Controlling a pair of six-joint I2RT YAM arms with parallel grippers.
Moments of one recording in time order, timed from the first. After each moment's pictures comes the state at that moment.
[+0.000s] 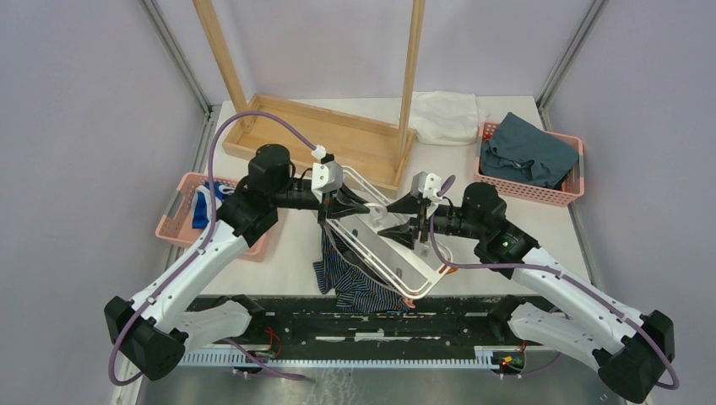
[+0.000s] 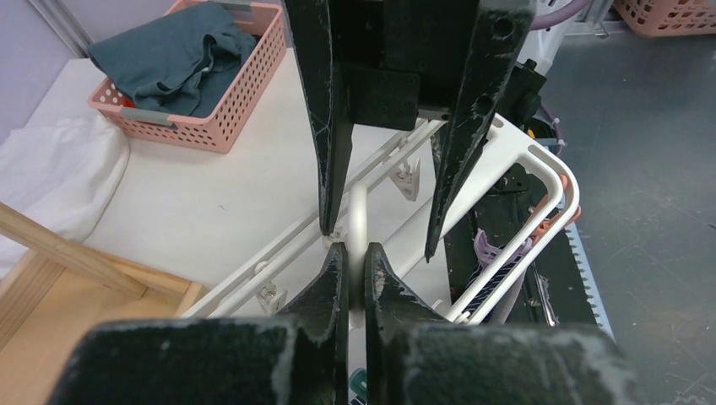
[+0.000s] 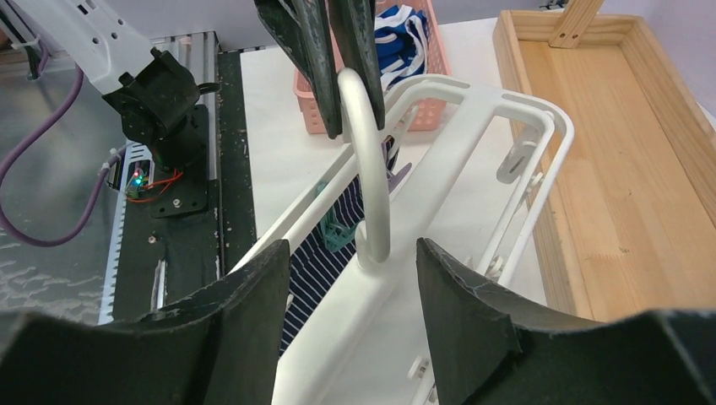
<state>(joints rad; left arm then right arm) -0.59 1.07 1.03 -0.19 0.95 0.29 0.71 0.91 0.73 0.06 -0.62 -0.08</state>
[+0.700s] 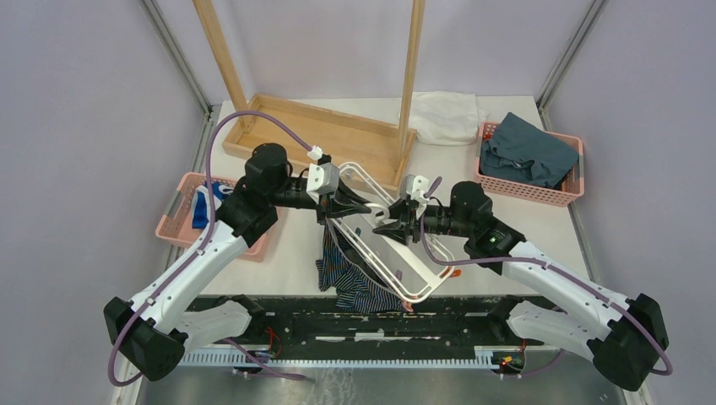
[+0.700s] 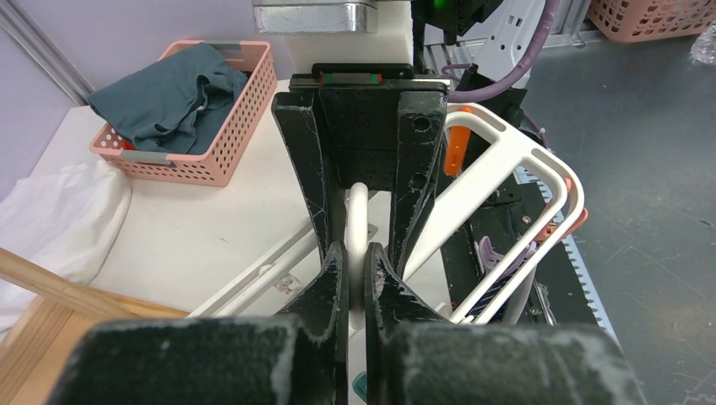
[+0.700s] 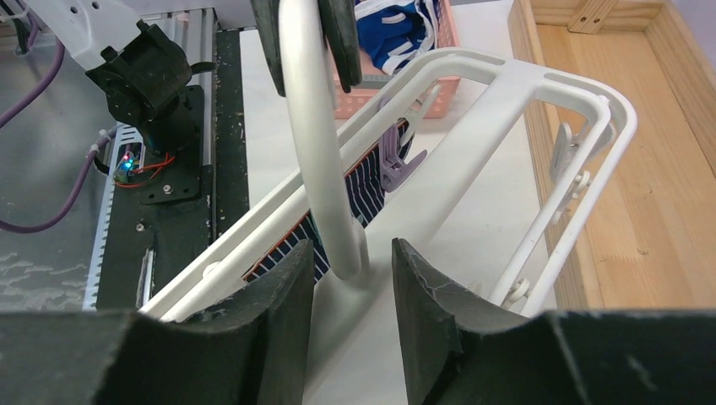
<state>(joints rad) -0.59 1.07 1.04 -0.12 1.02 0.29 0.73 0.99 0.70 0.14 -0.63 -0.12</state>
